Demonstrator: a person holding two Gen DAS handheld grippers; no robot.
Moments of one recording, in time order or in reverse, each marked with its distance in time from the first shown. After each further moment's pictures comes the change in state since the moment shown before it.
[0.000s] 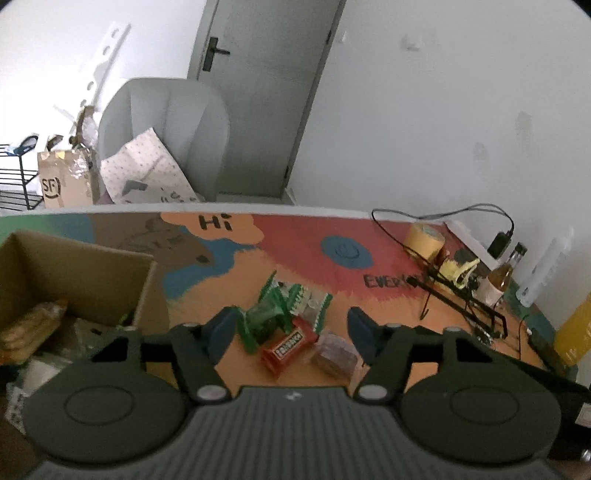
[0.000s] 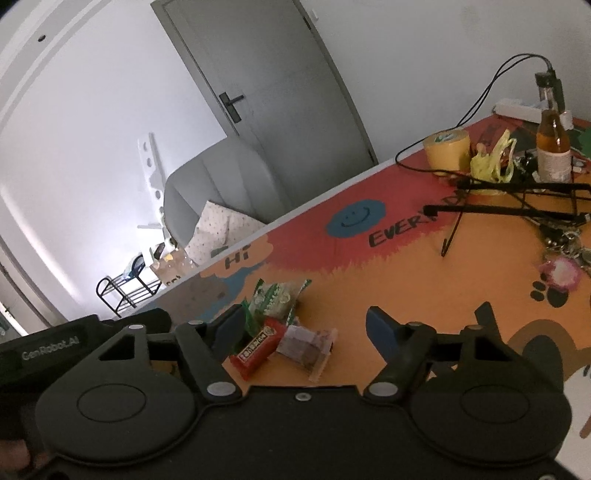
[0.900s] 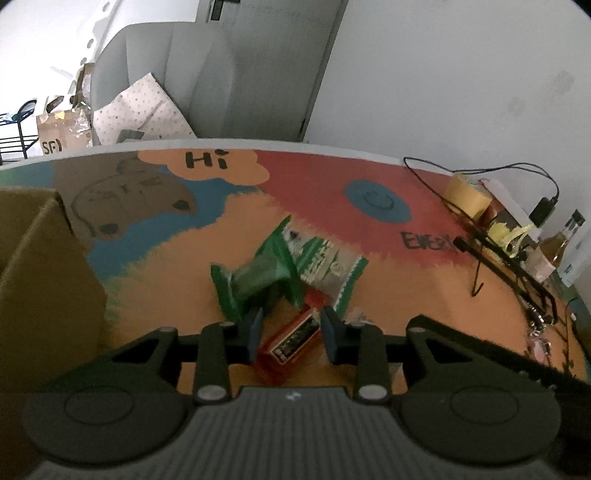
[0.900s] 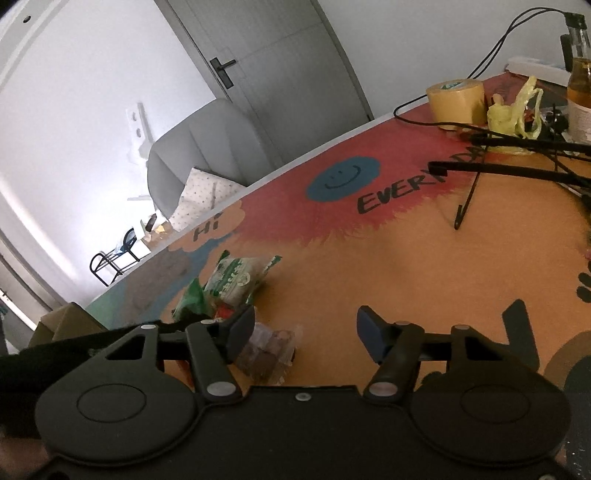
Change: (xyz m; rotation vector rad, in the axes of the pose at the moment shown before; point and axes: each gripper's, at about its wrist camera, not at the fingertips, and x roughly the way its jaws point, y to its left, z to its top) left arm 0.101 -0.001 -0.016 -0.019 0.150 0.059; right arm 0.065 -0.030 -0.003 0.001 0.105 0.009
